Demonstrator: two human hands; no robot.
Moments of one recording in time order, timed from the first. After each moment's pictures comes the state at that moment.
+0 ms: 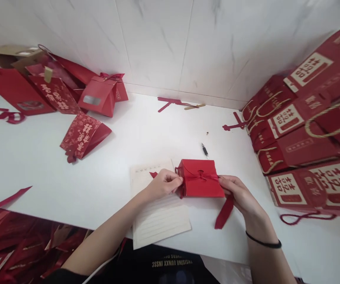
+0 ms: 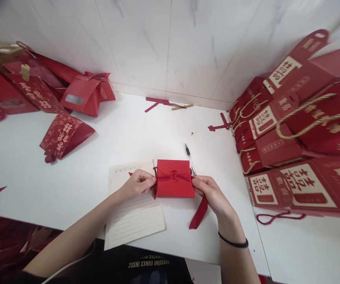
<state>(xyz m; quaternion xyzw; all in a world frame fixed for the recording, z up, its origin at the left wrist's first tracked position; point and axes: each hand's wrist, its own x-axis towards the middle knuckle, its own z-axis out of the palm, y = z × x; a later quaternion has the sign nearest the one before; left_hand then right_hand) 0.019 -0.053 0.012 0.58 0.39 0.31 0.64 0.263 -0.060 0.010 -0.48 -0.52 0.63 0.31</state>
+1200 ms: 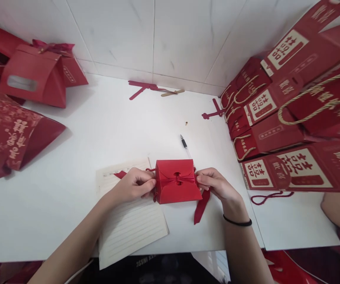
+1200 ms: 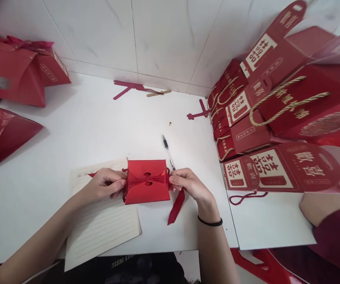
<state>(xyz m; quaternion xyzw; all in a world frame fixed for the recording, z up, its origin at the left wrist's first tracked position) 0.006 -0.039 0.015 0.67 0.36 0.23 0.61 0.270 -0.050 0.014 -0.41 -0.49 0.71 0.28</state>
